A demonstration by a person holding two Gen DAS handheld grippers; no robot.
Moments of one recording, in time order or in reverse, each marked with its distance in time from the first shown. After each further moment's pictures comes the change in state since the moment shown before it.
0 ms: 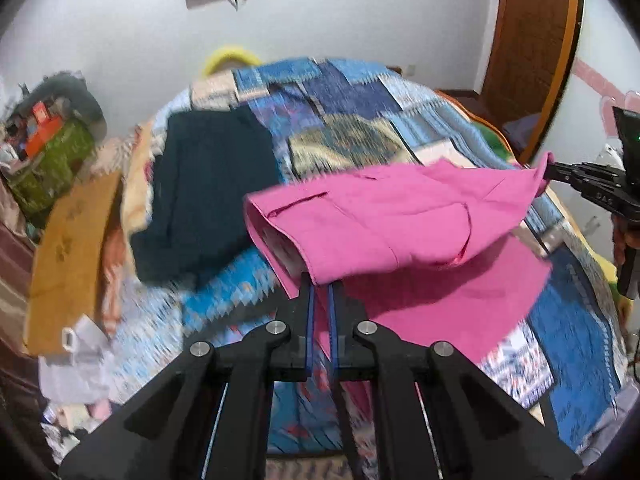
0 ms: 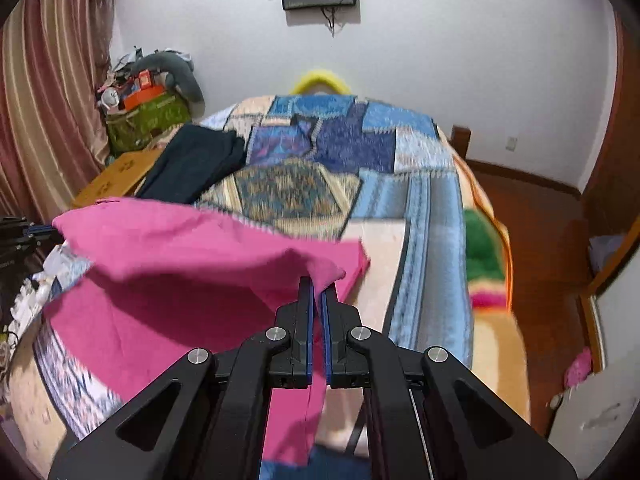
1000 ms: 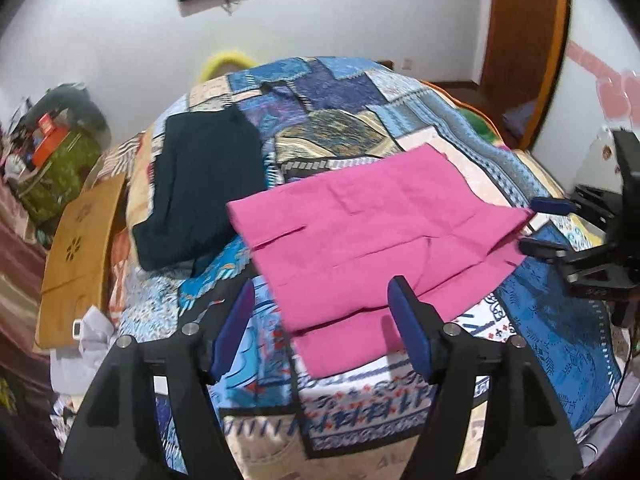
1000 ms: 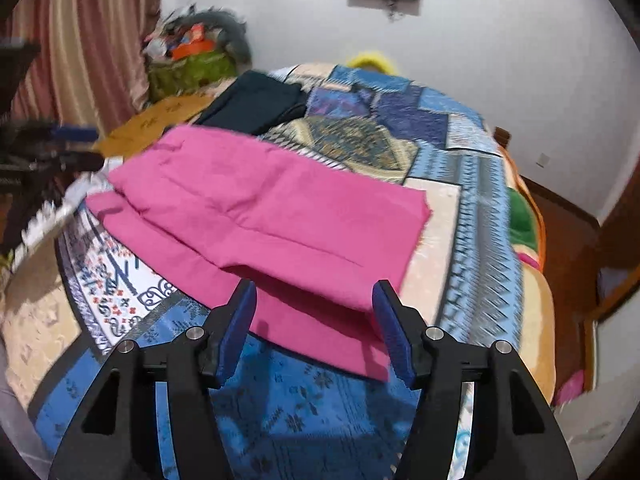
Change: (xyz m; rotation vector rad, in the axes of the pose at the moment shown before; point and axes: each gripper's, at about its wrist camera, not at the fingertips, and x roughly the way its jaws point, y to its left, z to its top) left arm -0.018 -0.045 -0.009 0.062 -0.003 0.054; right arm -0.006 0.064 -0.060 -0.208 0.046 0.049
